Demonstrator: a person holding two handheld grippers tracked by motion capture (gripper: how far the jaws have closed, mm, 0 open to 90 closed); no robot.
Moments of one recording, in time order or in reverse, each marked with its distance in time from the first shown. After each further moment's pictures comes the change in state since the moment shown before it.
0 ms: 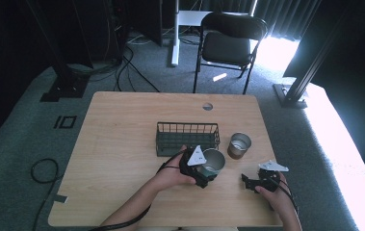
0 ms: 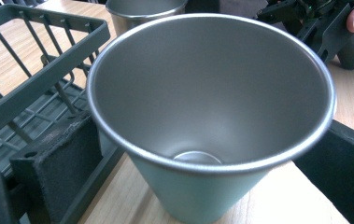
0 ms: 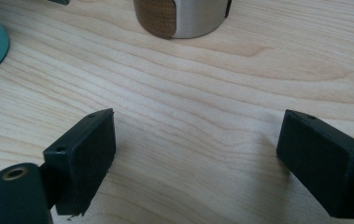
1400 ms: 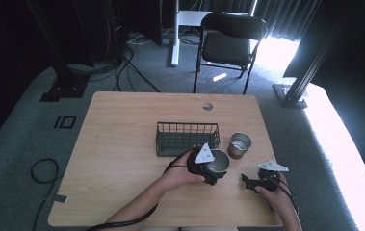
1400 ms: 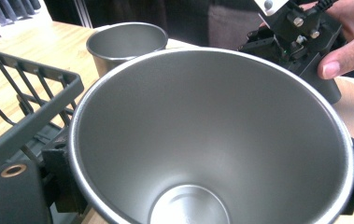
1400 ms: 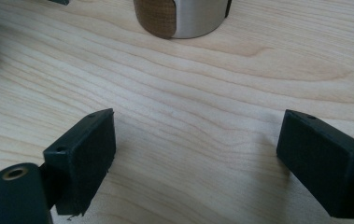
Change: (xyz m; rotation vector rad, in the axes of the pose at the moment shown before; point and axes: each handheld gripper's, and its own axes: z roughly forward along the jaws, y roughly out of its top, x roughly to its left) left arm -0.010 0.024 0.006 -0.057 -0.031 -0.027; right arm 0.000 0.000 0.000 0.000 0.000 0.000
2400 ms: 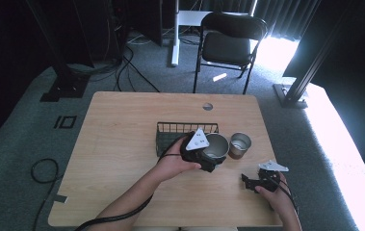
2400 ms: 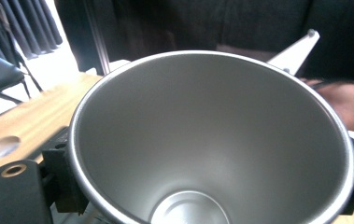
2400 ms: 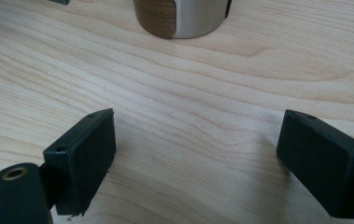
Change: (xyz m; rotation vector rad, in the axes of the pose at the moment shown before) left arm 0.016 0.051 -0.047 -0.116 0.047 0.010; right arm 0.000 0.000 0.000 0.000 0.000 -0.001
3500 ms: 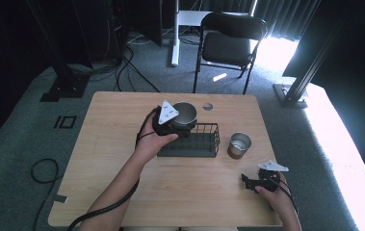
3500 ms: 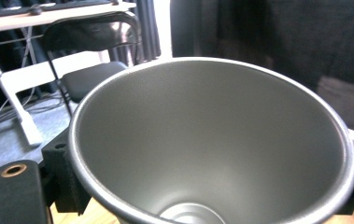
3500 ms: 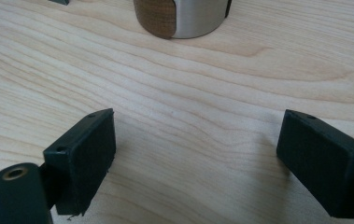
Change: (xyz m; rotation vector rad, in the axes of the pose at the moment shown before) left arm 0.081 0.001 -0.050 -0.072 0.390 -0.128; right arm 0.000 0.000 0.000 0.000 0.000 0.000
